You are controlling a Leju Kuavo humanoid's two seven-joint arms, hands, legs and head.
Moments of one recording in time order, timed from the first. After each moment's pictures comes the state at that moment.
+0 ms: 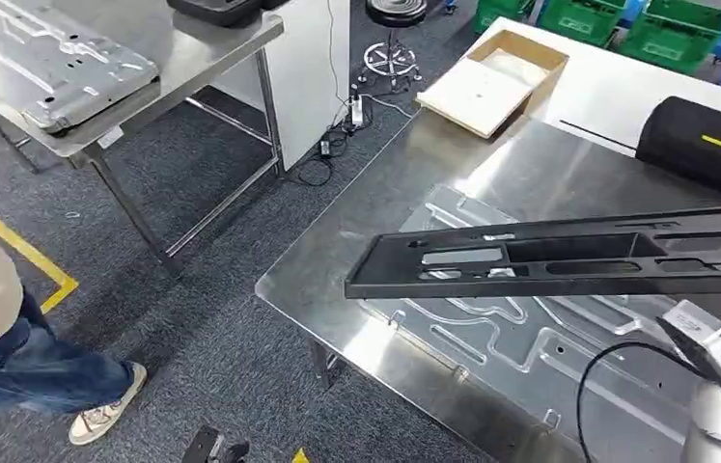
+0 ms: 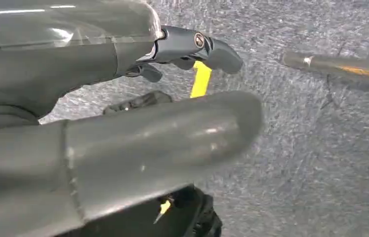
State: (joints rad) left arm -0.12 -0.07 -0.13 -0.31 -0.04 -0.15 -0.43; right arm -0.15 -0.11 -0.42 -2.05 0.82 -0.70 -0.40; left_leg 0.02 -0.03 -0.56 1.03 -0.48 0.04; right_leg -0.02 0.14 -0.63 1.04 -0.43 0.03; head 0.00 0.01
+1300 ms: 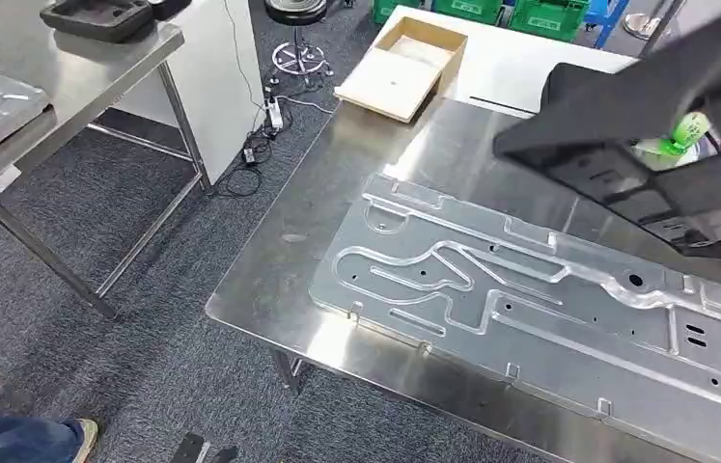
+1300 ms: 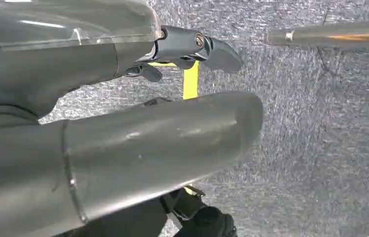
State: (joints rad) left arm -0.09 -0.04 -0.14 -0.31 0.00 -0.17 -0.47; right arm -0.28 -0.61 -0.38 -1.68 -0.15 -0.10 0.19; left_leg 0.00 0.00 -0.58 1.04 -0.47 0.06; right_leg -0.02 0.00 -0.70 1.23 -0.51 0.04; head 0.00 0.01
